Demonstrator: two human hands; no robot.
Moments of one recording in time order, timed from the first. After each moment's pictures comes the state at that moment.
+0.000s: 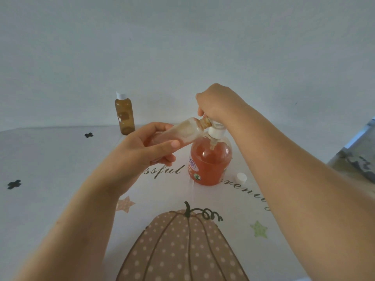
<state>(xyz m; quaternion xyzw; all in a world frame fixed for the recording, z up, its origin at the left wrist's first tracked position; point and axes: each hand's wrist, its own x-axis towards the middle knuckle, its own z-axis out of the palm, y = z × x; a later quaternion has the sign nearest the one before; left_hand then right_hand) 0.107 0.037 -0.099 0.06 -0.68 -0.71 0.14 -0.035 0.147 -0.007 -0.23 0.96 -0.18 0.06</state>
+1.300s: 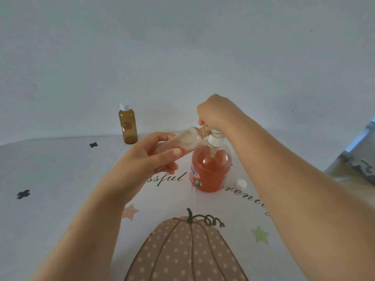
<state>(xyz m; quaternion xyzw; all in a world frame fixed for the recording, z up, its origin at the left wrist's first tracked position) 0.109 0.040 -0.098 0.06 -0.67 -0.72 0.13 -0.049 0.141 -0.013 -0.19 0.95 -0.24 0.08</state>
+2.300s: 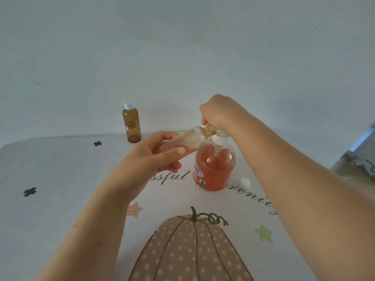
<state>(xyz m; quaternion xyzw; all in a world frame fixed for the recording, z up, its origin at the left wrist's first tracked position) 0.110 0.038 -0.097 0.07 -0.68 -0.71 0.13 -0.045 0.143 -0.013 -0.20 0.95 -0.23 0.08</state>
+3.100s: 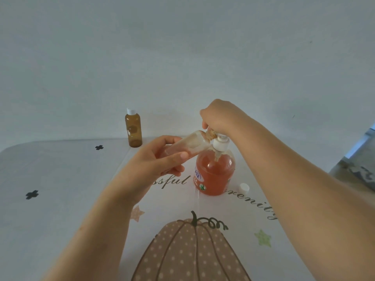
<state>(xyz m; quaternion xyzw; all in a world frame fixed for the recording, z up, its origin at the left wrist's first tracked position) 0.111 0.041 -0.094 0.05 -0.68 -0.72 0.13 -0.048 0.141 -0.006 -0.20 0.95 -0.21 0.08</state>
